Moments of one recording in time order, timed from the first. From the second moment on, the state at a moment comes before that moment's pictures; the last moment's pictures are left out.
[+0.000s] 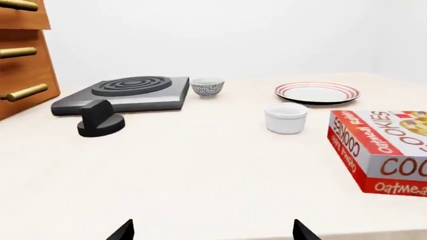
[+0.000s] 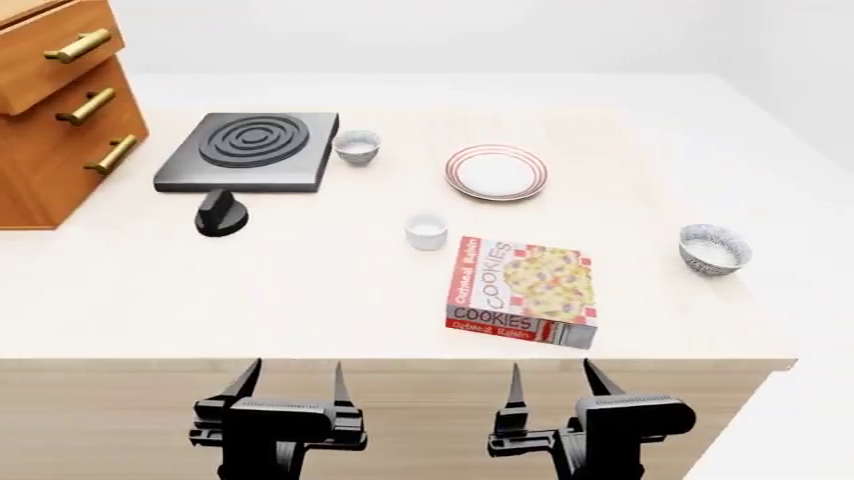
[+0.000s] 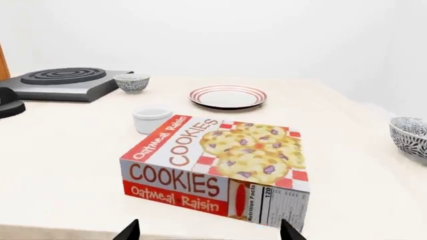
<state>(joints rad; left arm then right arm) -0.01 -0.09 0.12 -0.01 -0.04 0.00 -0.09 -0.01 0.10 -0.10 -0.06 0.09 0.07 0.04</state>
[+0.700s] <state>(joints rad) -0.26 -0.22 0.05 0.40 -0.18 -0.63 -0.11 0.39 0.21 -0.04 -0.36 0.33 0.78 0.09</state>
